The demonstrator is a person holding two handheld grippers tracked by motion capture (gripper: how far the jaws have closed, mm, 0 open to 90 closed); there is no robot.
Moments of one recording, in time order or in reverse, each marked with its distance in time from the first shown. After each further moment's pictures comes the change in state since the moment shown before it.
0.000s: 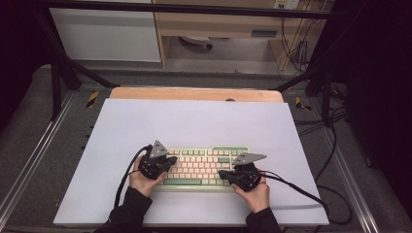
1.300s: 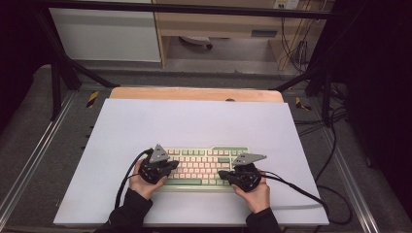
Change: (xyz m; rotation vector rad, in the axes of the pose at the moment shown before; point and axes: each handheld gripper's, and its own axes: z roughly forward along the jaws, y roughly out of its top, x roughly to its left) left arm -0.007 -0.006 -0.010 -0.009 -0.040 0.021; right arm 0.001 0.000 -0.001 -0.004 0.002 -0.009
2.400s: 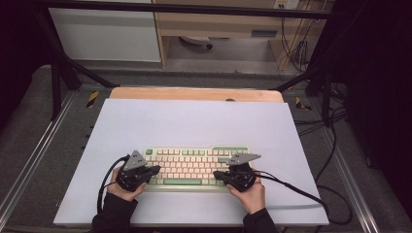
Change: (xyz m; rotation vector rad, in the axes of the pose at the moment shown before) left arm 0.020 -0.034 -0.043 -0.019 0.026 -0.047; right arm 0.010 0.007 0.010 0.006 0.024 -0.010
